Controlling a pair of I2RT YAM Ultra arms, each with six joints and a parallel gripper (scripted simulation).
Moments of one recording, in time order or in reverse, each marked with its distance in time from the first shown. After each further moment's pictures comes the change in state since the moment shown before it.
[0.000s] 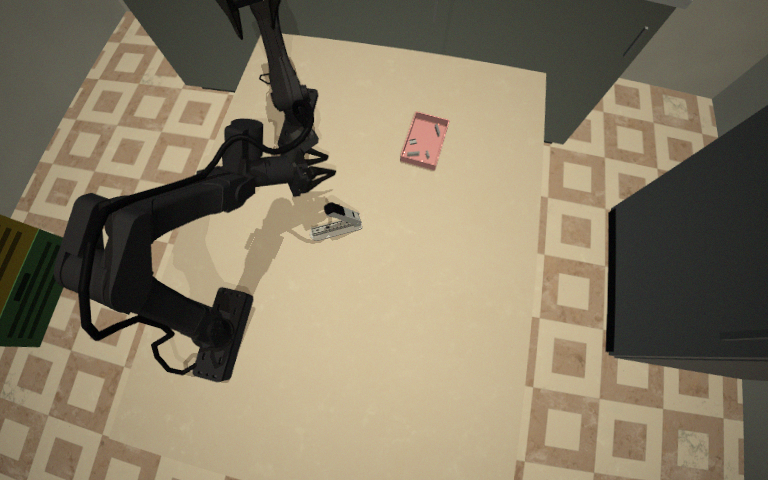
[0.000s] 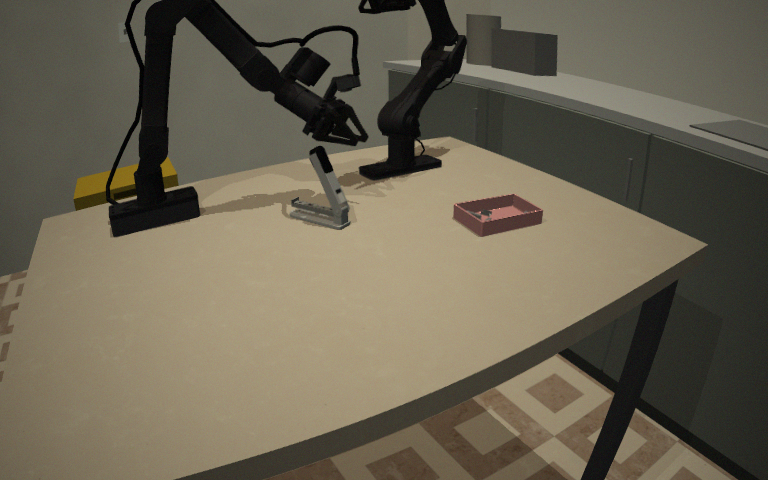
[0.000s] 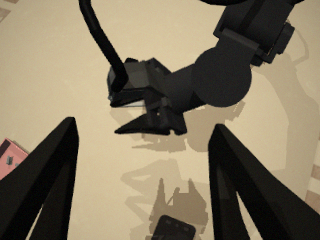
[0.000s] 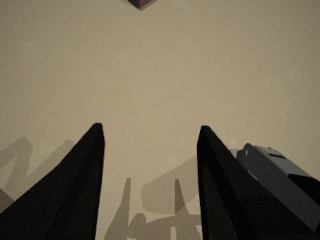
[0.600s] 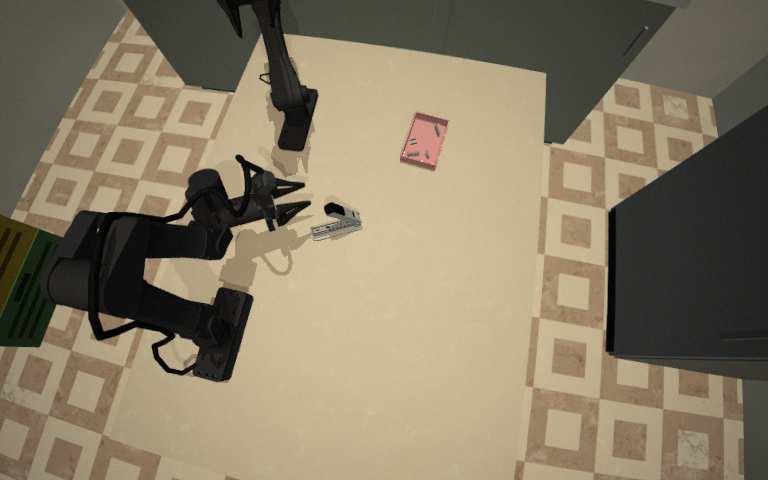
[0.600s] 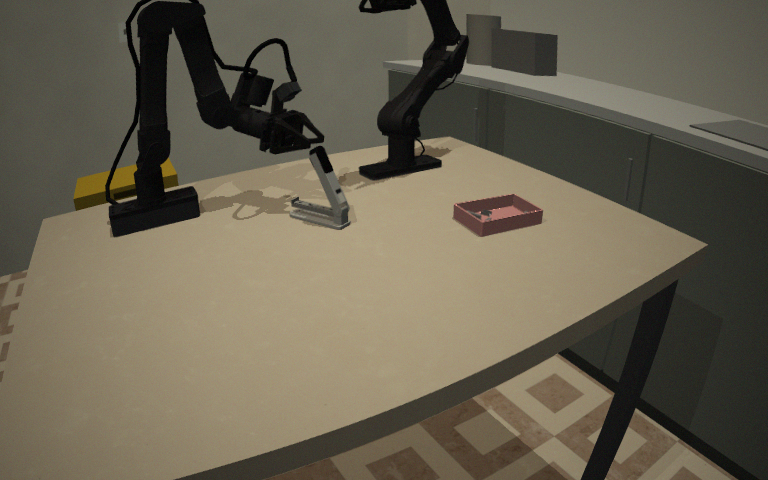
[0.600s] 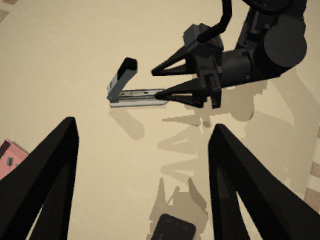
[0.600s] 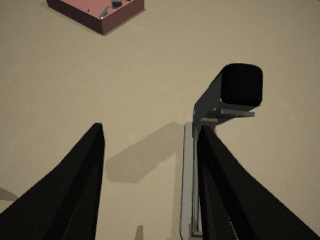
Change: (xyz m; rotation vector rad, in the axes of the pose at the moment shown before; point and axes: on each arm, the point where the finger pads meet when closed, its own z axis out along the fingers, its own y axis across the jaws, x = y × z) left arm -0.001 0.000 -0.002 0.010 0.000 0.006; right arm 0.037 -0.043 -0.064 0.058 -0.310 0.104
